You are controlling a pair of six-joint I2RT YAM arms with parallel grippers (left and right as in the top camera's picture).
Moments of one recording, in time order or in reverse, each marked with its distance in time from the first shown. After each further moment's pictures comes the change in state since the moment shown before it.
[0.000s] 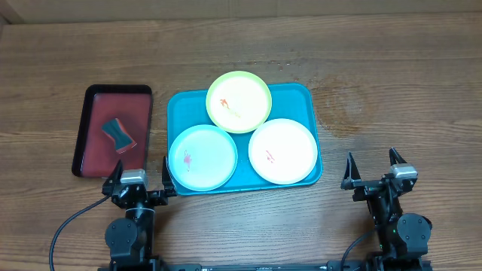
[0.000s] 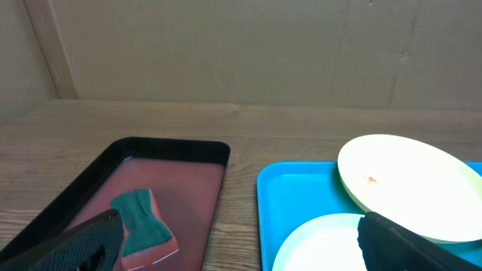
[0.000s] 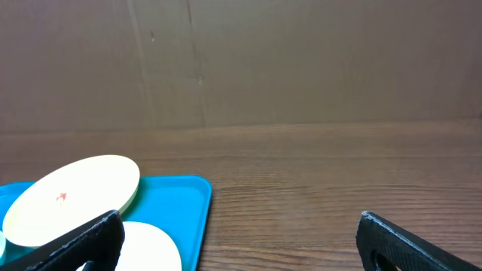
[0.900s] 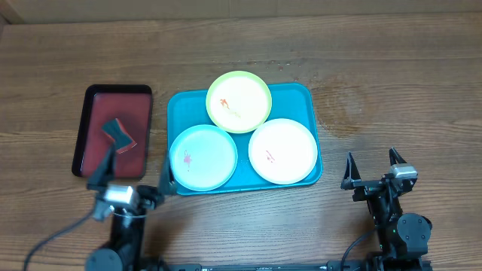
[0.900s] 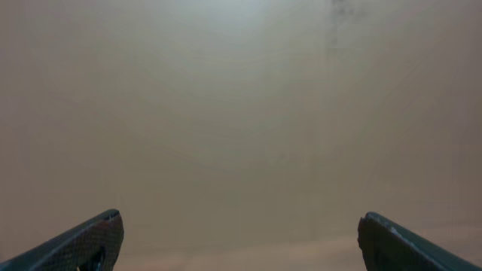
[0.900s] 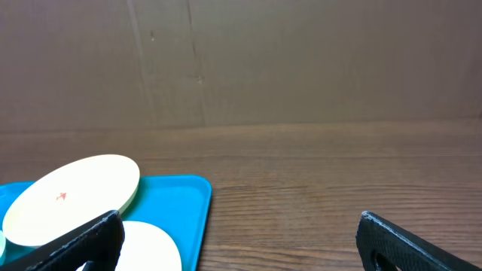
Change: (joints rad) left arm 0.000 0.085 0.222 0.276 0.186 -0.048; right arm 0.000 0.000 0.000 -0.002 0.000 0.000
